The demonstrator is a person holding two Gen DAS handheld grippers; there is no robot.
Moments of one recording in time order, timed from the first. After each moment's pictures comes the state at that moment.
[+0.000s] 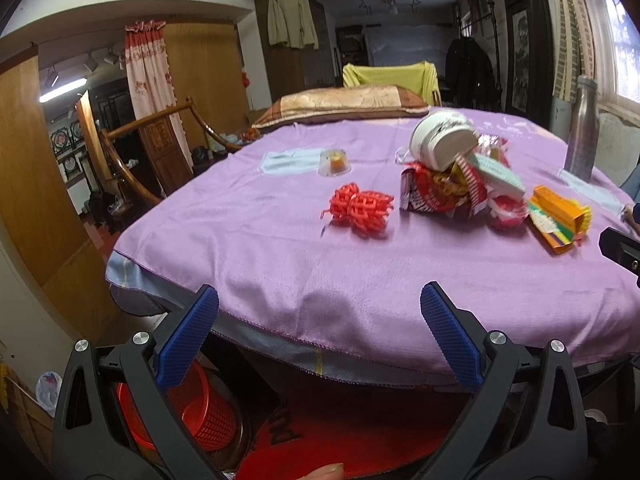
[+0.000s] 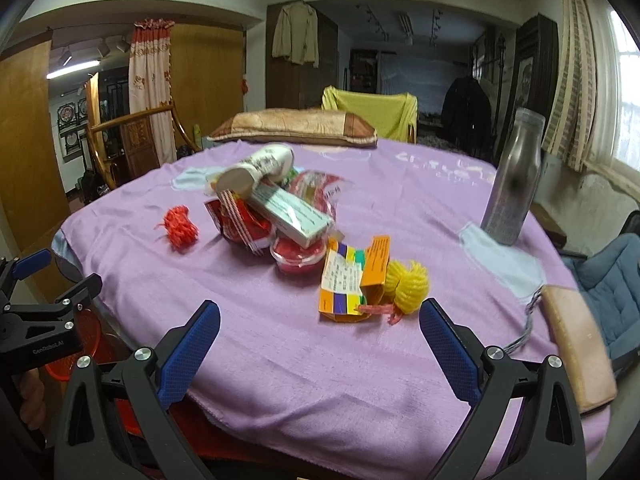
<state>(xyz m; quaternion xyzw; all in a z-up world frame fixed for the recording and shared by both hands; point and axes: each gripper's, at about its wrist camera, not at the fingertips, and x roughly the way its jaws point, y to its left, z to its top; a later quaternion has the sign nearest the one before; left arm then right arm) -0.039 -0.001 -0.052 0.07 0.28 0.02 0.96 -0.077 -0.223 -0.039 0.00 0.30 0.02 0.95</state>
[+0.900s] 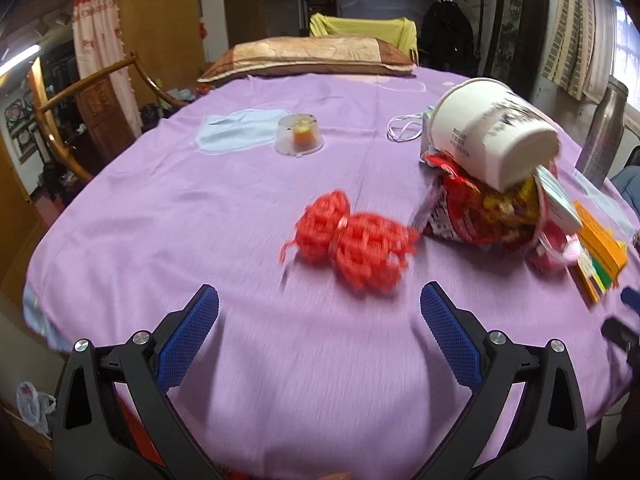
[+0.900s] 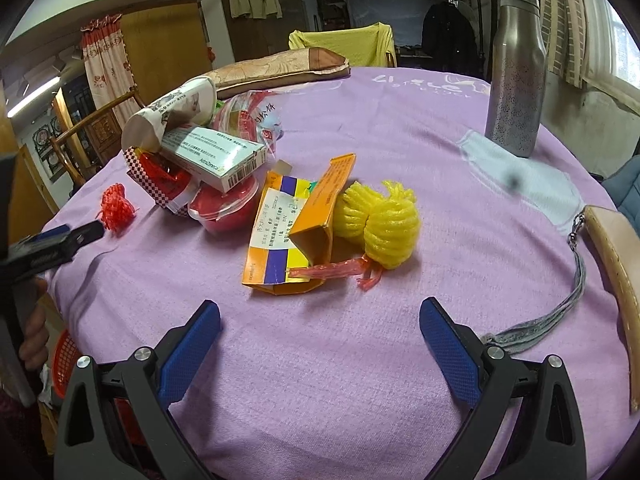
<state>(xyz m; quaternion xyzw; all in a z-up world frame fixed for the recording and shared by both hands) 0.097 0.005 -0.071 0.04 0.38 -0.06 0.92 -0.021 -0.270 -0.100 0.08 0.39 0.00 0.92</state>
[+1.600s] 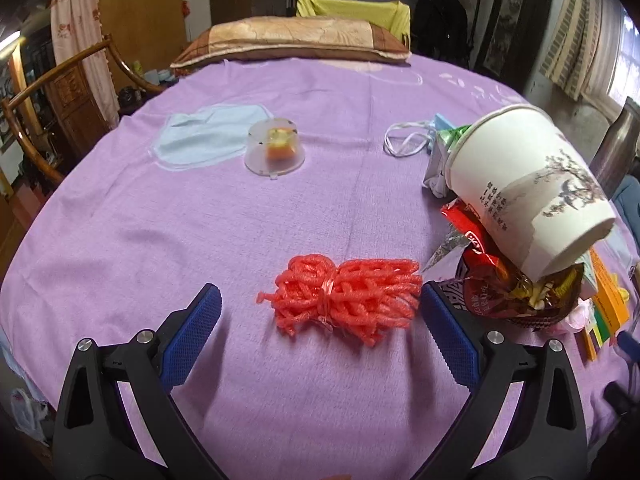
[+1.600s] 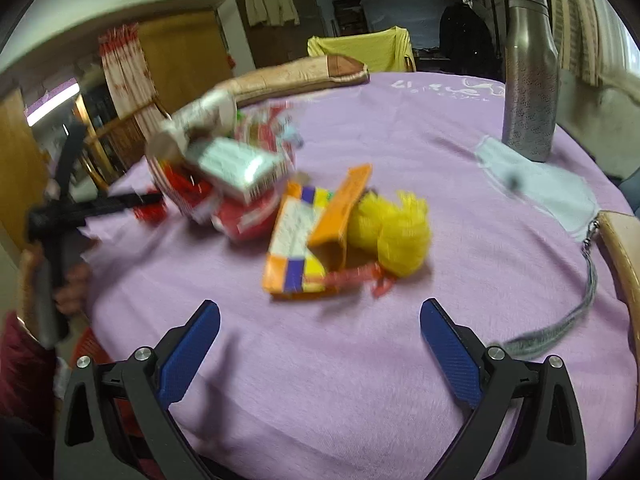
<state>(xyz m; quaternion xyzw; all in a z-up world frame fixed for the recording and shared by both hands) 0.159 -0.006 -0.070 0.03 0.42 -0.10 0.90 -0.022 -0.282 -0.089 0.11 0.37 0.05 0.92</state>
